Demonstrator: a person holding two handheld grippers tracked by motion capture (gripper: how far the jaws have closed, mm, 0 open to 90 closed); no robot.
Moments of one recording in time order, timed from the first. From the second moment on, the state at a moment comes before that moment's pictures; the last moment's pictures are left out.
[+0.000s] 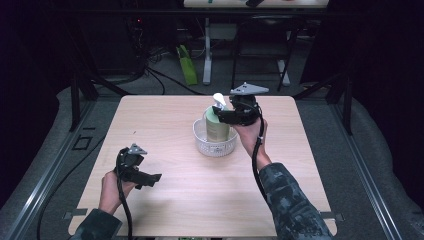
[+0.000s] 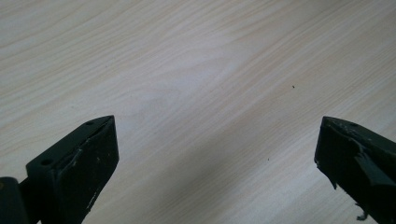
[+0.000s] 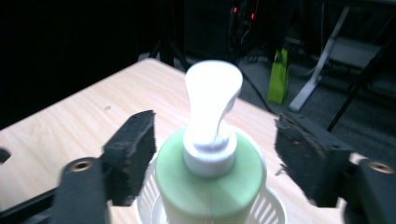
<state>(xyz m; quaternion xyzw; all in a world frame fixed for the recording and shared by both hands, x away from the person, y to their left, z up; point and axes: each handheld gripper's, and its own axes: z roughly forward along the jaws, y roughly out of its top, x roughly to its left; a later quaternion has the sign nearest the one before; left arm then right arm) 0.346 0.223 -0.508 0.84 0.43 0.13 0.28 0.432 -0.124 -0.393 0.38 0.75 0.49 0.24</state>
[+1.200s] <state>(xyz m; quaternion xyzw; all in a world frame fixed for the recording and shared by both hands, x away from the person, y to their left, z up) 0.347 0.226 -0.507 0.84 0.44 0.13 0.28 0.339 -0.194 -0.421 0.43 0.80 0.38 0.17</state>
